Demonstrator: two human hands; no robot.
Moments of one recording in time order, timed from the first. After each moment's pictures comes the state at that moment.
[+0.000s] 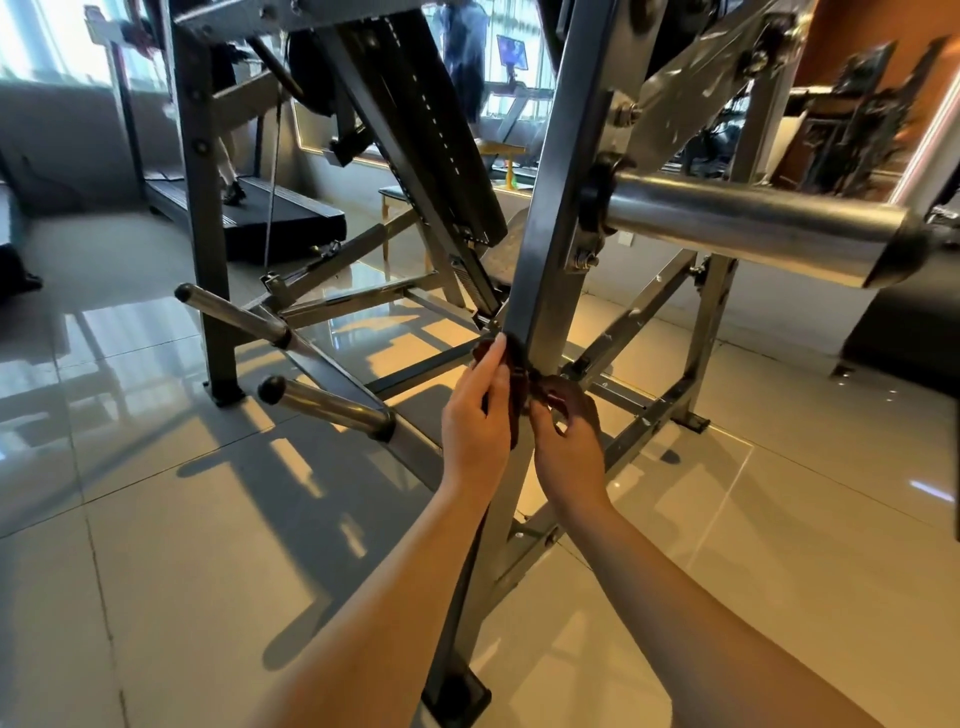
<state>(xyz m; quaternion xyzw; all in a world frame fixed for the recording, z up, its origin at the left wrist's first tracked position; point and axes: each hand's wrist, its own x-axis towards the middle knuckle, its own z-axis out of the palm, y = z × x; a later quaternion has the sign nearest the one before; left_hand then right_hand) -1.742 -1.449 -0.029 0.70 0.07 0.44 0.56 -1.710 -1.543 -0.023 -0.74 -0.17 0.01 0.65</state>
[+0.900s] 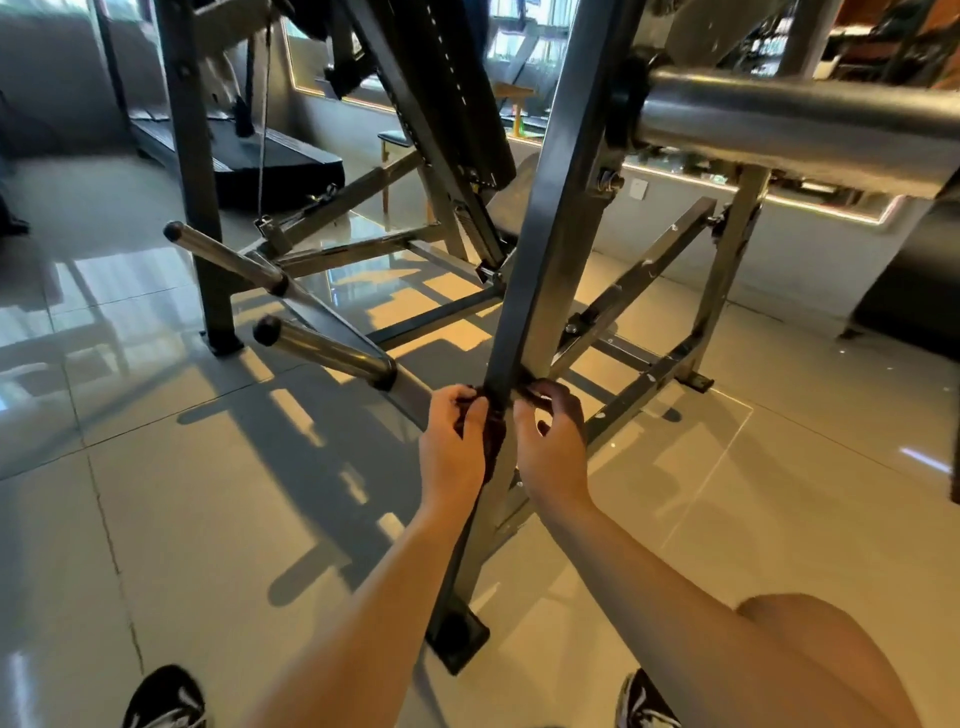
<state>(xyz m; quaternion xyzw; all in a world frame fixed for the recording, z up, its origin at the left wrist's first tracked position) -1.780 -1.451 -0.110 0.68 0.24 0.36 0.59 -1.728 -1.540 -0.090 -0.78 -0.18 0.00 0.60</state>
